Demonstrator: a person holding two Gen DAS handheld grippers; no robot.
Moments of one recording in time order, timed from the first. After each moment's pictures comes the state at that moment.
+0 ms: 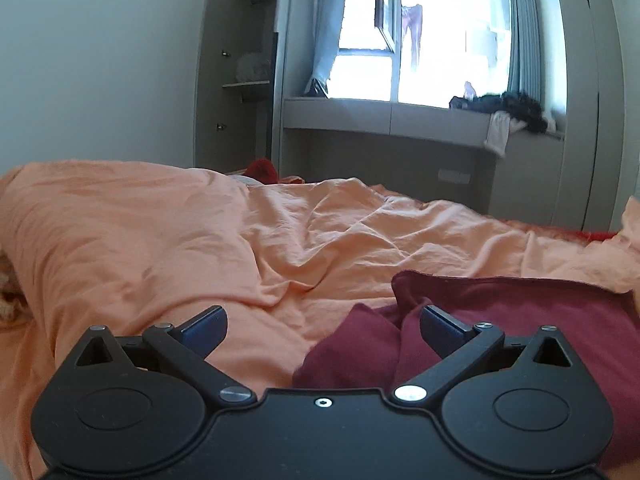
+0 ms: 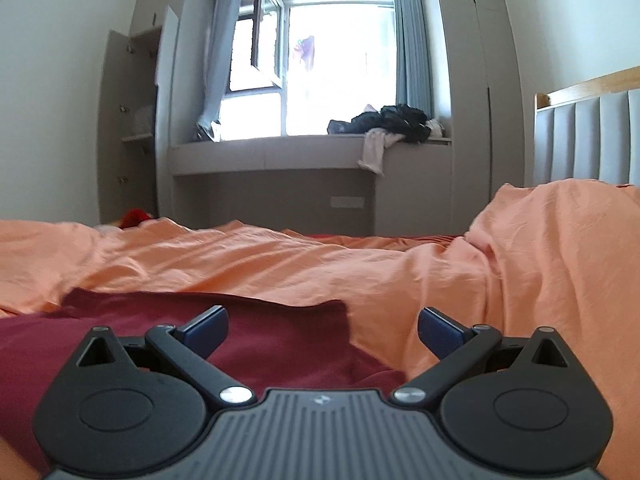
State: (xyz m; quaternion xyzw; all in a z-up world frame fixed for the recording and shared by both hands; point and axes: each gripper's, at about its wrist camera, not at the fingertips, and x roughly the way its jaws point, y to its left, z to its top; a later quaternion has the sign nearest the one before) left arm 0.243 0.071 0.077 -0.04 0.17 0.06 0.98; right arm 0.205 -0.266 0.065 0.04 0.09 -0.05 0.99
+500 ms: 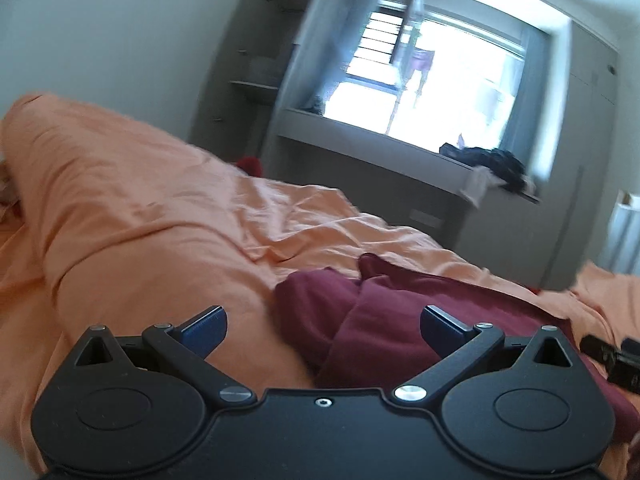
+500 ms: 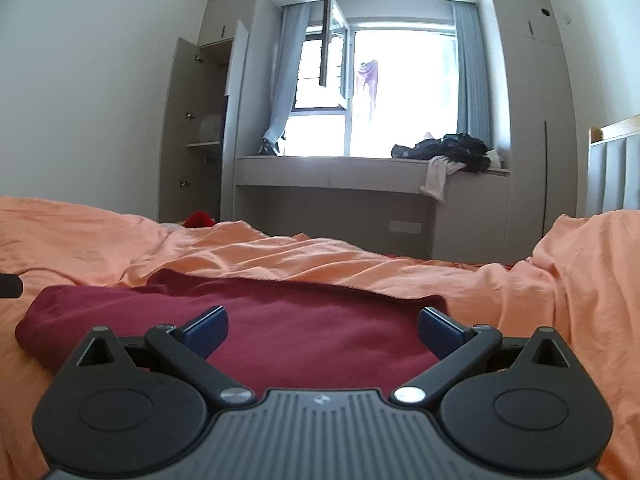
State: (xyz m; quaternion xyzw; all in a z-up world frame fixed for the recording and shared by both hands) left arm 0.173 0.073 0.036 -0.15 0.13 0.03 0.98; right arm 0.177 -0.190 0.044 -0.01 0.07 0.02 1.00
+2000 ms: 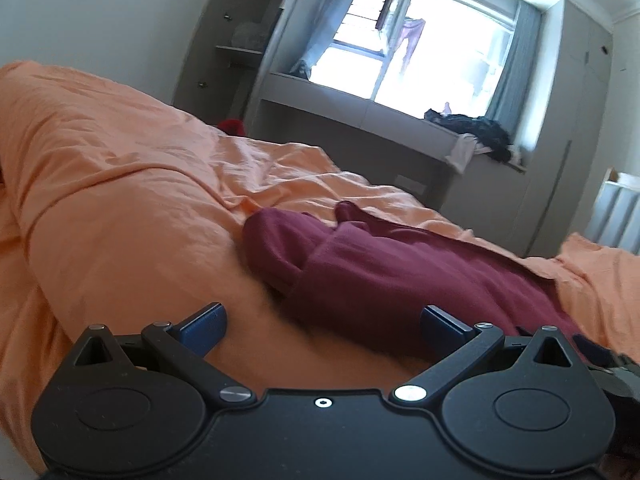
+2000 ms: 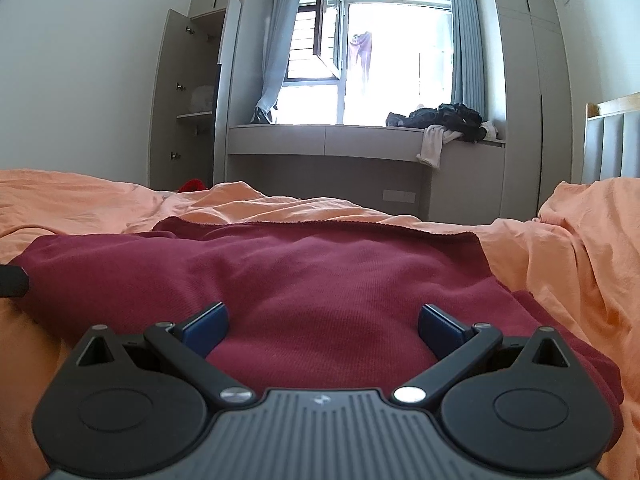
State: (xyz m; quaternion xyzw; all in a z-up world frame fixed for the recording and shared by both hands) left arm 0.179 0.062 0.011 -0.16 0.18 -0.02 0.97; right arm 0.189 -0.158 -0.001 -0.01 0.11 0.00 0.99
